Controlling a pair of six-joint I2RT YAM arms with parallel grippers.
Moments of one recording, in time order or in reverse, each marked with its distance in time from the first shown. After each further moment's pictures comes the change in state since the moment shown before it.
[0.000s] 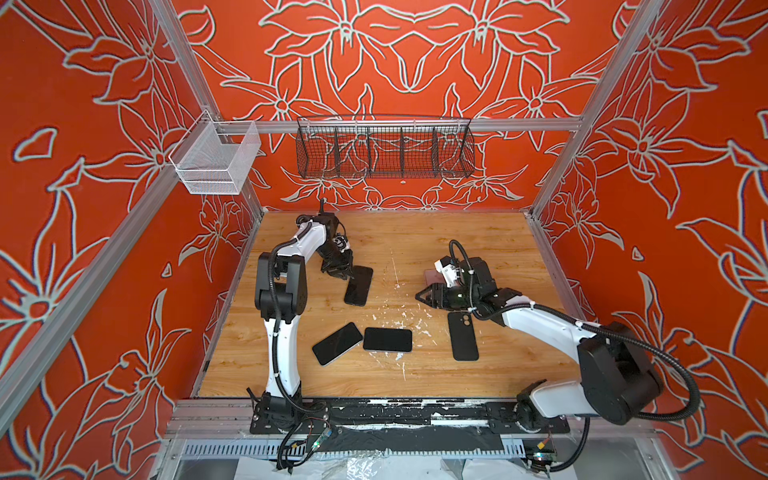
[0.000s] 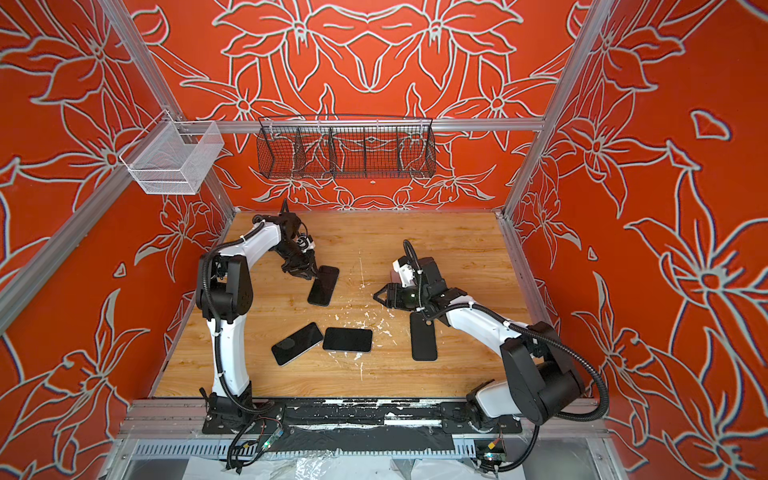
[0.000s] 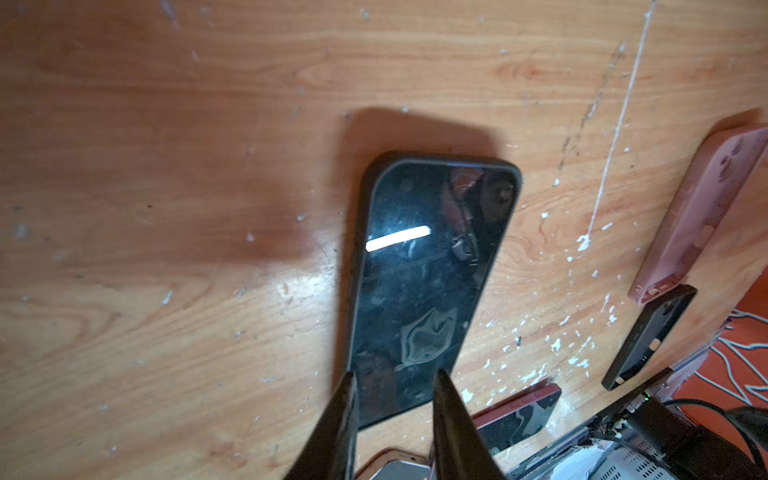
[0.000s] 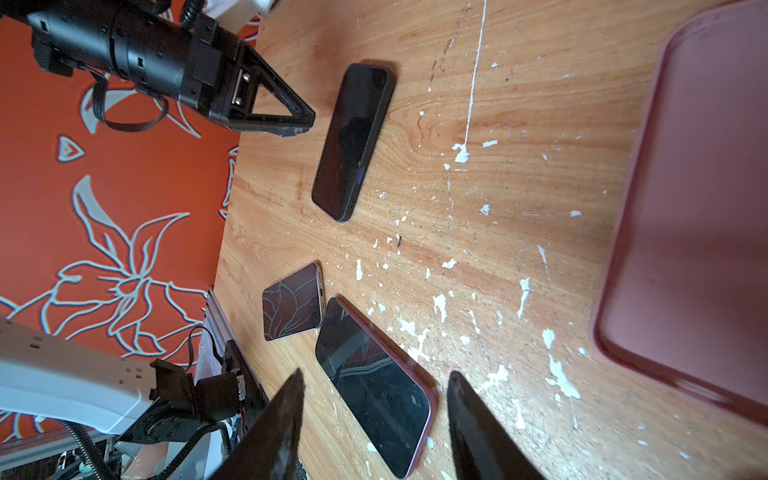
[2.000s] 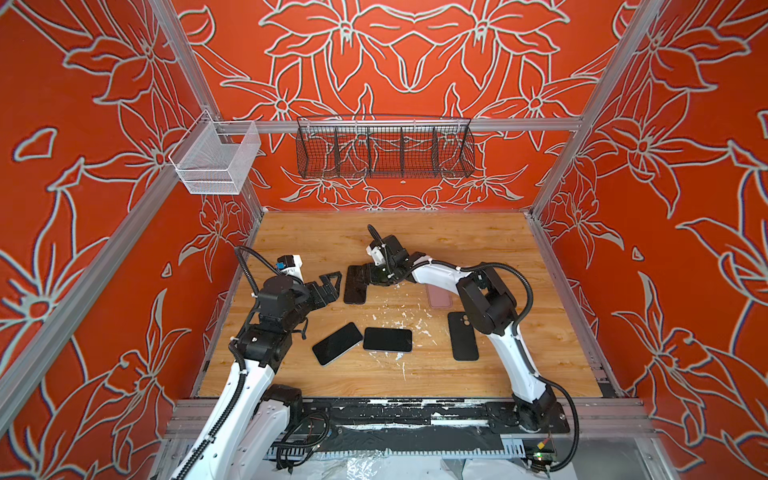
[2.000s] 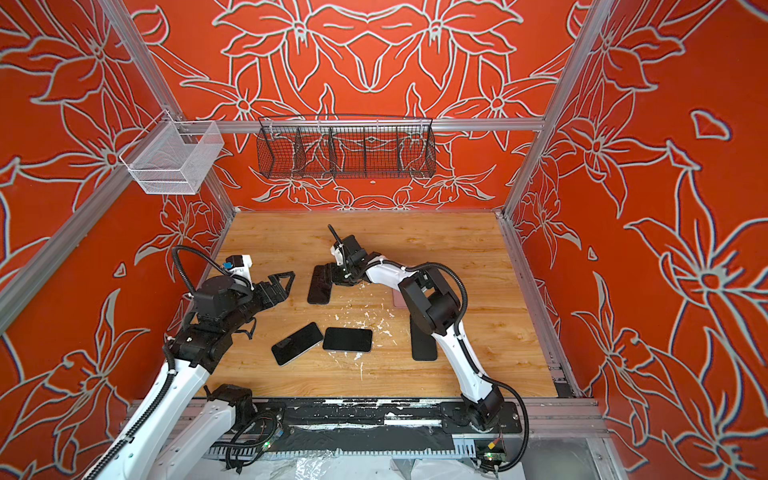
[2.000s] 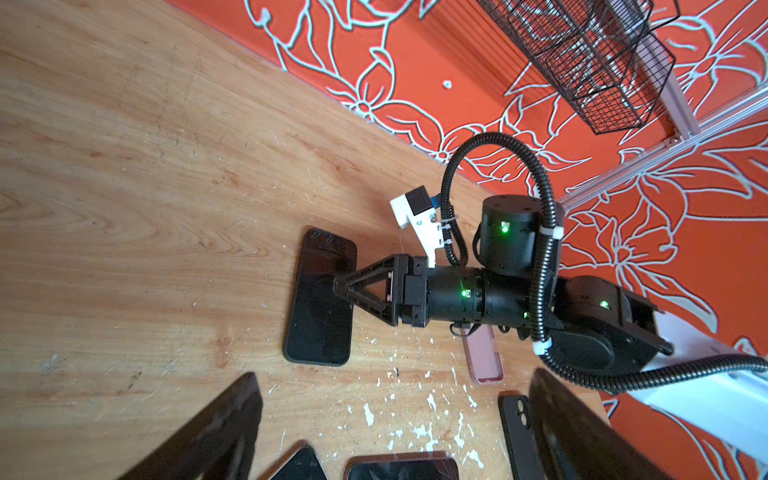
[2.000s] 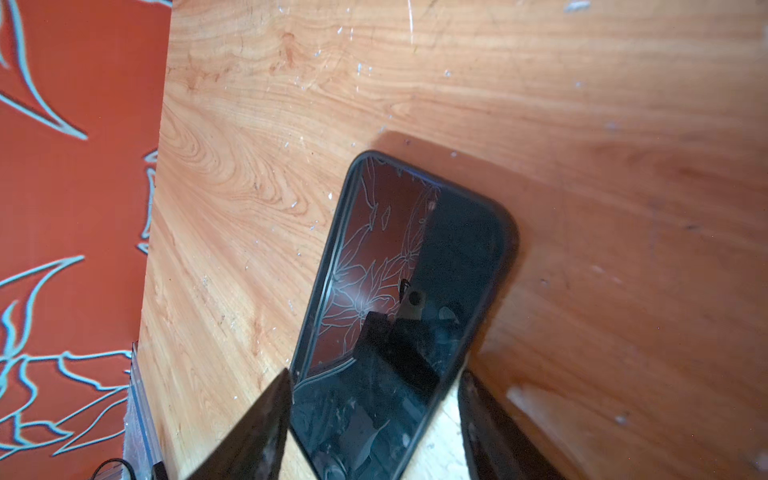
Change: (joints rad) left arm -0.052 -1.466 -1.144 0.819 -0.198 -0.490; right arm 0.224 0.915 0.981 -0.179 0.132 0.004
